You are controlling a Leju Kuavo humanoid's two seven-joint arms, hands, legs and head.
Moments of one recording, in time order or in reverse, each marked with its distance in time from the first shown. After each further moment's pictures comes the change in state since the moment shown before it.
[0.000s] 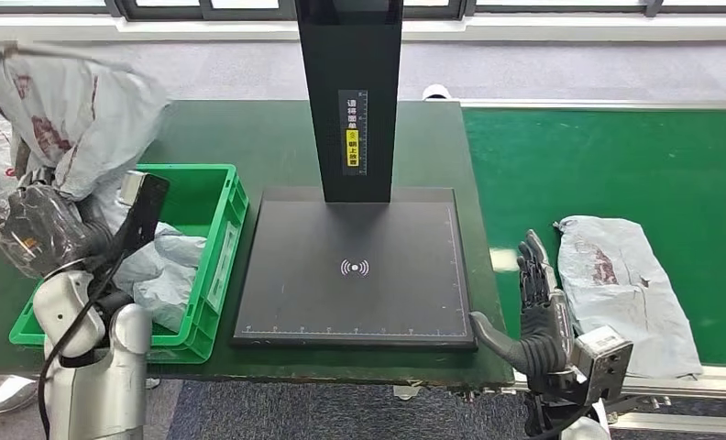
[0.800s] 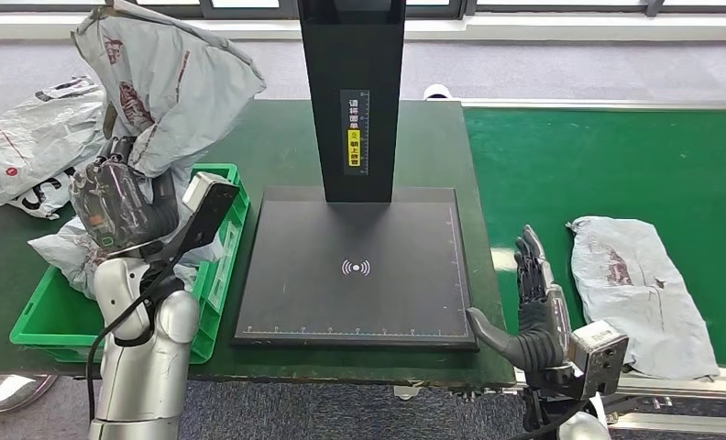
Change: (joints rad) left arm -0.036 -0.126 -0.142 0.027 0.166 0.280 -0.346; right arm -0.013 0.001 0.008 -0.001 0.017 -0.020 0.001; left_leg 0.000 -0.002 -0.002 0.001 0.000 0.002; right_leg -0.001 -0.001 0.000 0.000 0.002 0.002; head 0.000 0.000
